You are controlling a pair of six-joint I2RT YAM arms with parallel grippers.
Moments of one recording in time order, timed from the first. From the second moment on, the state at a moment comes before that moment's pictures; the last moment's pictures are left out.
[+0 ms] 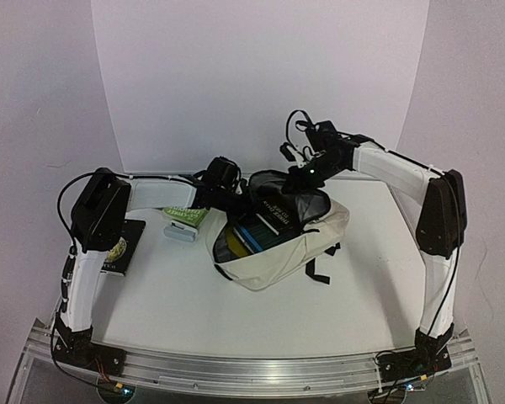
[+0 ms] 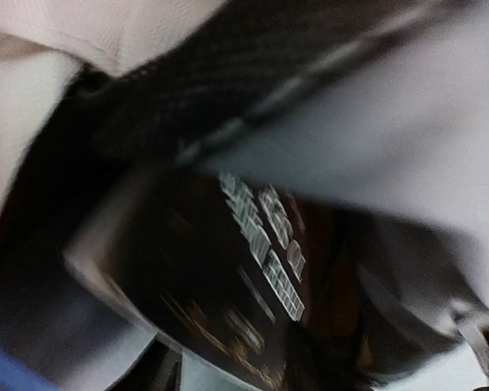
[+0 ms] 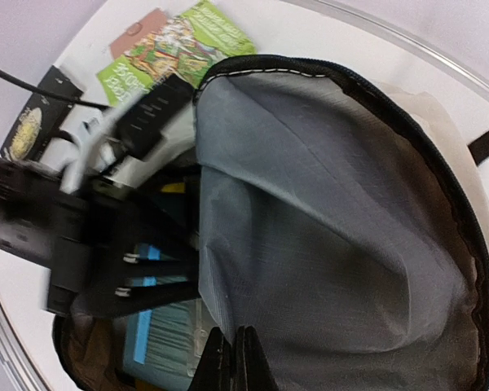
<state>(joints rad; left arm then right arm) -0.69 2.23 1.70 -0.13 0.45 -1.05 0.54 2.09 1.95 -0.75 -0.29 0.06</state>
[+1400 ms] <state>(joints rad) -0.25 2.37 2.04 -0.72 0.27 -0.50 0.23 1.74 1.73 -0.91 -0.27 -0.11</state>
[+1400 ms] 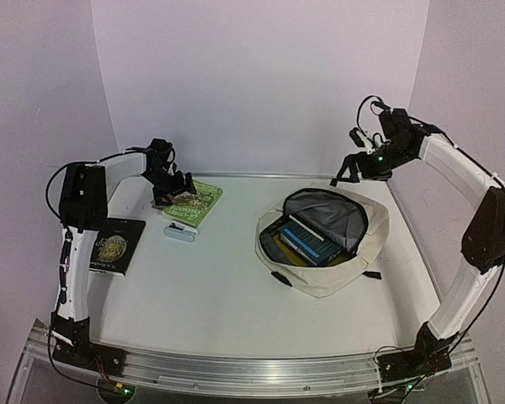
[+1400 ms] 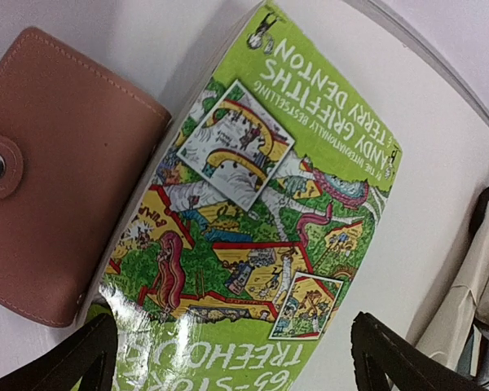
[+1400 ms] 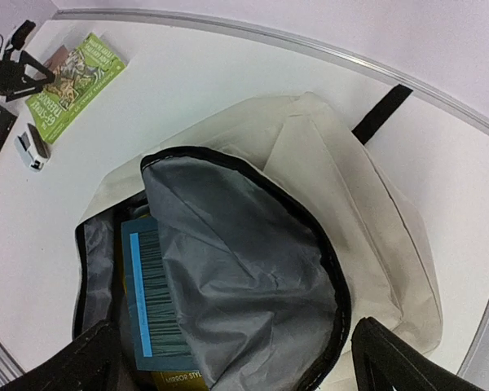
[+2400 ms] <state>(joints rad) -0.21 2.45 2.20 -0.81 0.21 -0.41 0.20 1.72 1.65 -0.87 -0.48 -0.06</state>
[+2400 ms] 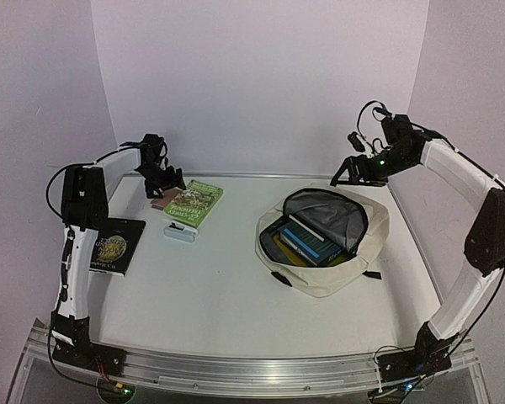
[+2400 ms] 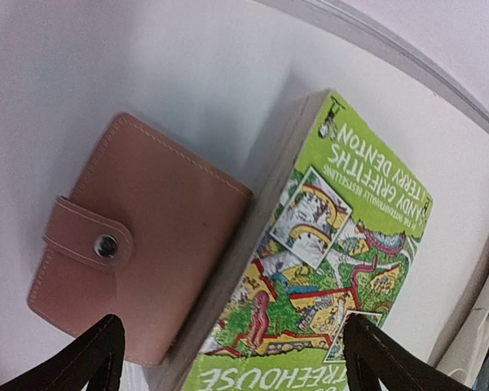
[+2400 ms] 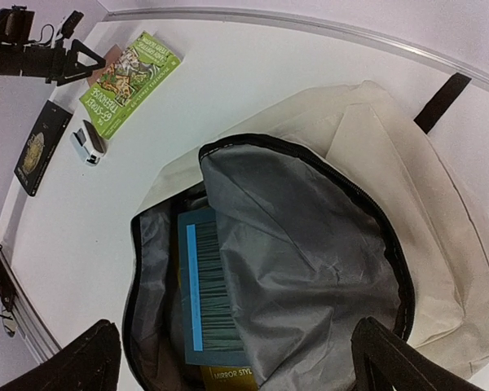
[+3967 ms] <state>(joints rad) -0.61 2.10 1.53 -0.65 0.20 -0.40 0.53 1.71 1.59 -0.76 -0.46 -0.05</state>
